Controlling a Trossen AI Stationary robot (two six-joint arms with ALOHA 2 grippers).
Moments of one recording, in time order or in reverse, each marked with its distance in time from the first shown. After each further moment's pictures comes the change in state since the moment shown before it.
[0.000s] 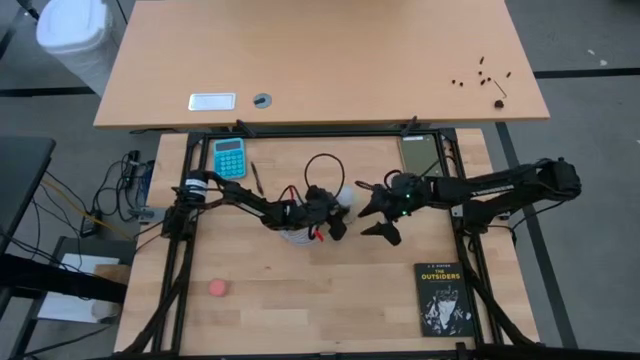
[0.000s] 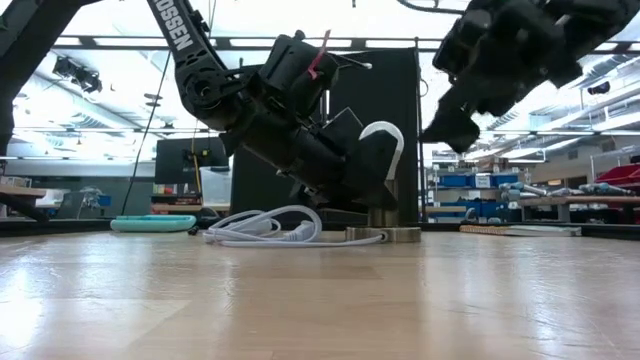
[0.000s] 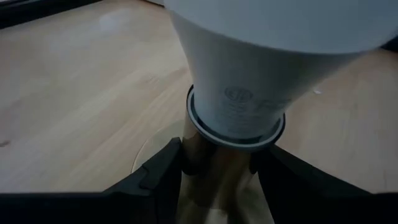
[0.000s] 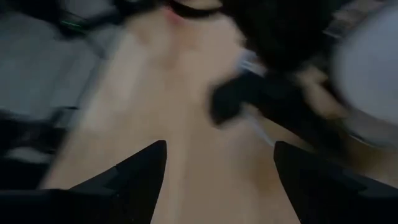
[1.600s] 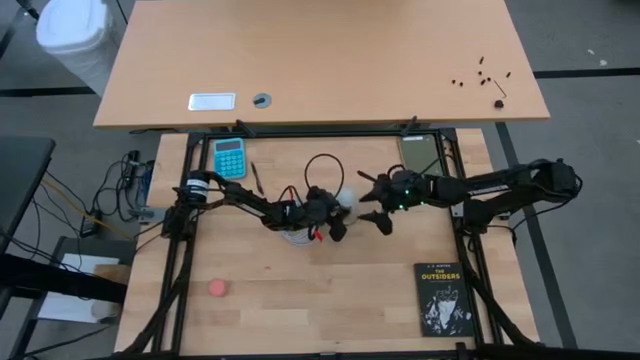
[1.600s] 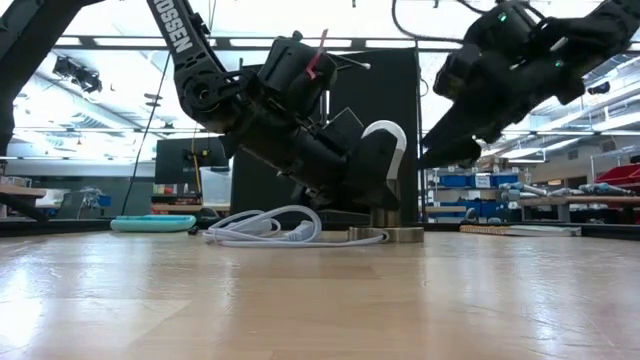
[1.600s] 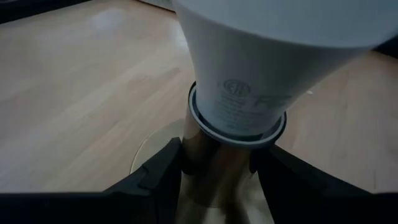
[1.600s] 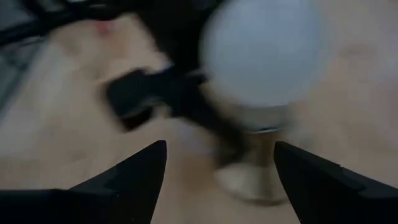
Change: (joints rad) left arm -0.001 0.001 -0.002 0.039 0.026 0.007; right arm -0.068 0.028 -0.075 0.102 0.177 -0.009
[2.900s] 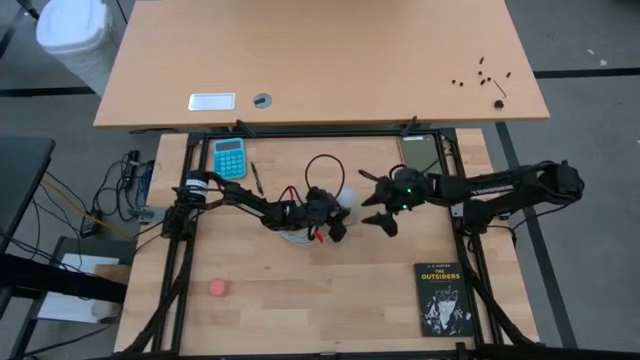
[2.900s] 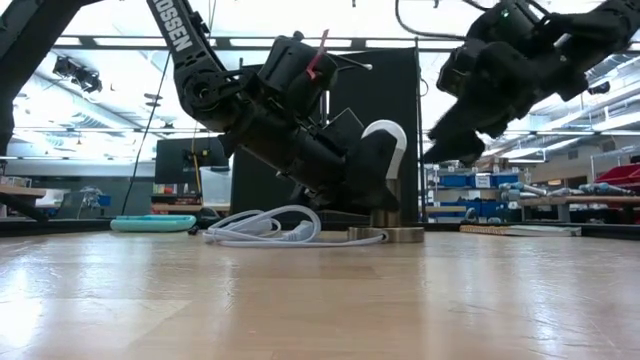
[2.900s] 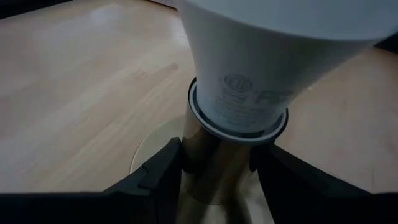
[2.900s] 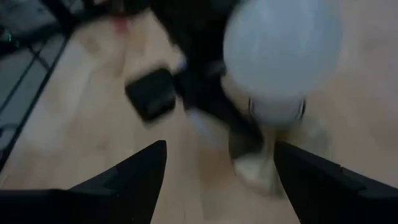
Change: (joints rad) left arm -0.002 0.000 0.001 -0.022 0.006 -0.006; right arm -0.017 -0.046 0.006 -0.060 -0.073 0.017
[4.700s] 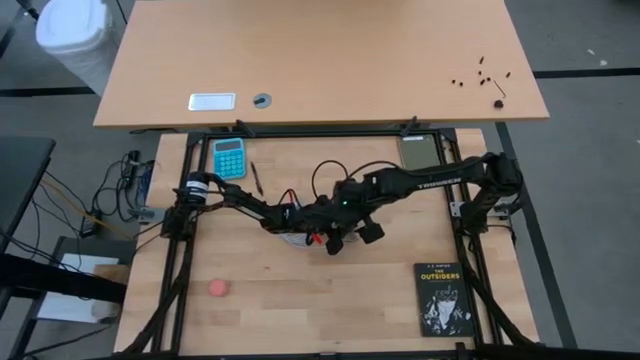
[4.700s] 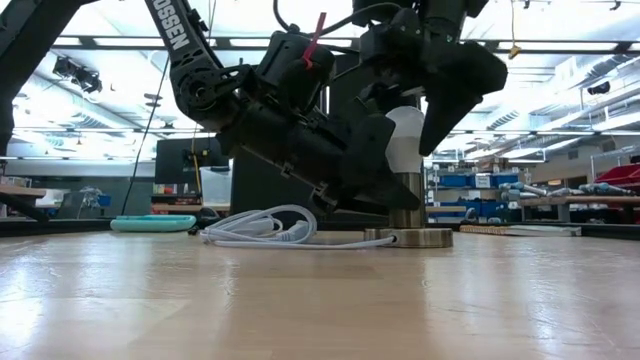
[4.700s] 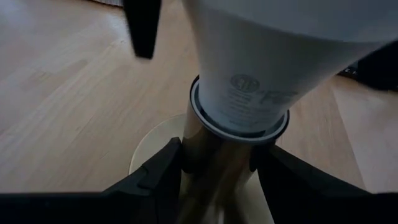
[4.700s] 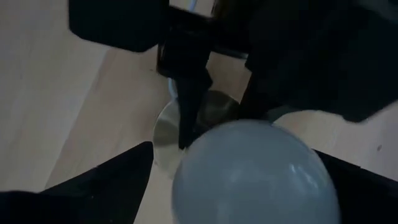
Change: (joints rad) left arm -0.017 0.002 0.001 0.051 0.220 0.105; right arm 0.173 0.544 0.858 -0.991 0.195 -0.667
